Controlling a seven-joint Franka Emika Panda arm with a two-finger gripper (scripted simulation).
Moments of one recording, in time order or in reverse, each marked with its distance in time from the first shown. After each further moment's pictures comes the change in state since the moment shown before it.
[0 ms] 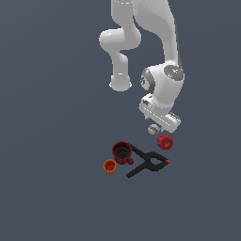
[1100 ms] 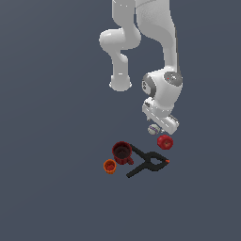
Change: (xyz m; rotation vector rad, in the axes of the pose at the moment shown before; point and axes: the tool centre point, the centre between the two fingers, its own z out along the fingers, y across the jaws) arm -0.024 0.001 0.031 0.006 -0.008 0.092
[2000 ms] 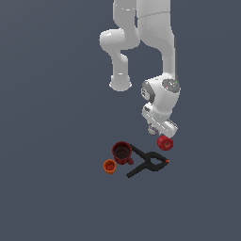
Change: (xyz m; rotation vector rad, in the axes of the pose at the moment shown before) arm 0.000 -0.006 0.030 0.017 0.005 0.000
